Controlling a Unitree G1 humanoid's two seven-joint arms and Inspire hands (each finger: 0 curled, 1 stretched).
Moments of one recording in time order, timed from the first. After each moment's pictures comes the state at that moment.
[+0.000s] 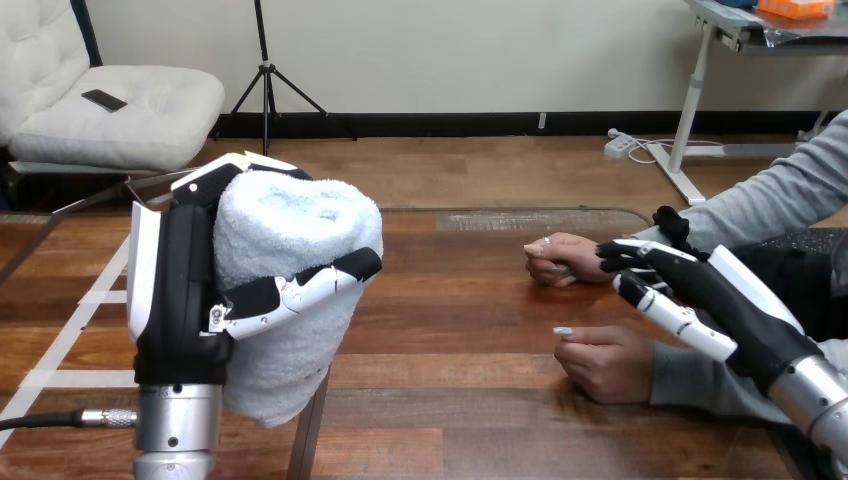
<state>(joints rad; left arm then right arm) 0.05 0.14 0.02 0.03 0.16 -0.63 0.15 -0.29 -0.56 -0.05 0.85 -0.21 -0.74 0.30</state>
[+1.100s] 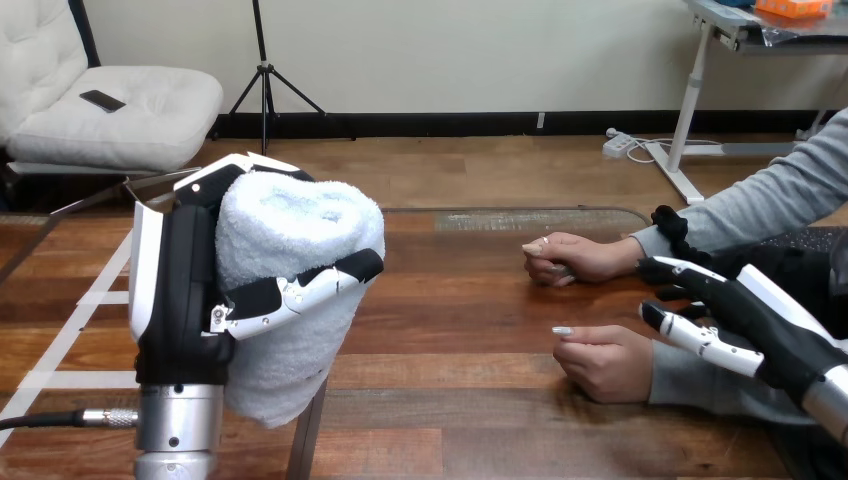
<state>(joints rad) 0.05 0.14 0.02 0.03 0.16 -0.63 0.14 -0.30 -0.63 -0.03 0.91 -0.23 -0.66 0.32</state>
